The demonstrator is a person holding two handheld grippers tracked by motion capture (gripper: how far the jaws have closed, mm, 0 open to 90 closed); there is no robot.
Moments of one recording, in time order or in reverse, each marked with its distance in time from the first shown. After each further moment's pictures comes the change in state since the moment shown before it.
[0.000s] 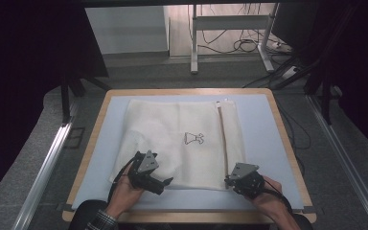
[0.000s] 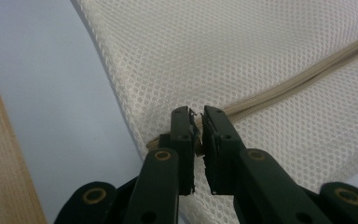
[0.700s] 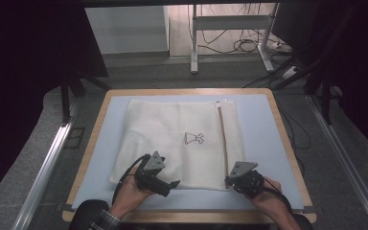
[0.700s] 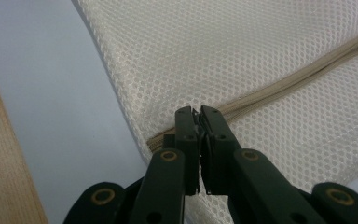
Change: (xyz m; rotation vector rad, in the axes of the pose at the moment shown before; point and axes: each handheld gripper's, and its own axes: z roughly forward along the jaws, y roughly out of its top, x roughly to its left) left arm -0.012 0.012 0.010 0.016 -0.102 -0.051; right arm -0.004 0.000 0.003 0.025 0.031 0.026
